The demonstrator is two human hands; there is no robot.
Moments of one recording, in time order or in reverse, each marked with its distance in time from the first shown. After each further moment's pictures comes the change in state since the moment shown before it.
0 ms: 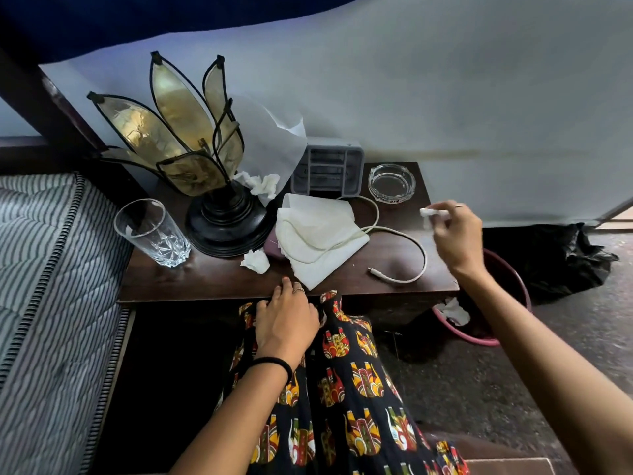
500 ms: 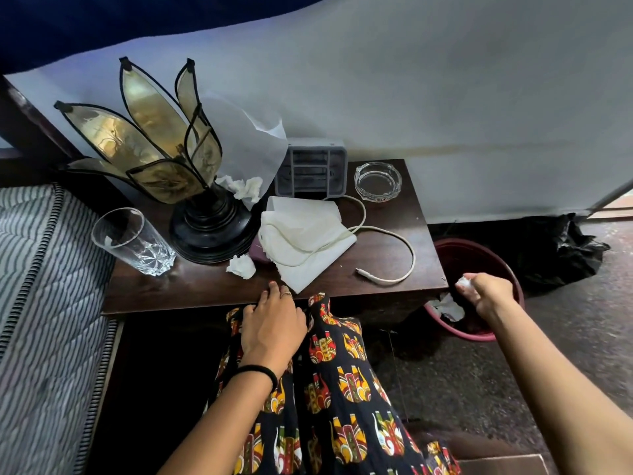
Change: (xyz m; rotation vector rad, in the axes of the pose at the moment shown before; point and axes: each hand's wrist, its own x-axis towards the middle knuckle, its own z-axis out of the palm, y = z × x) left_hand 0.003 0.001 0.003 0.051 0.003 0.001; right_hand -0.032 0.119 -0.011 0.638 0.097 1.148
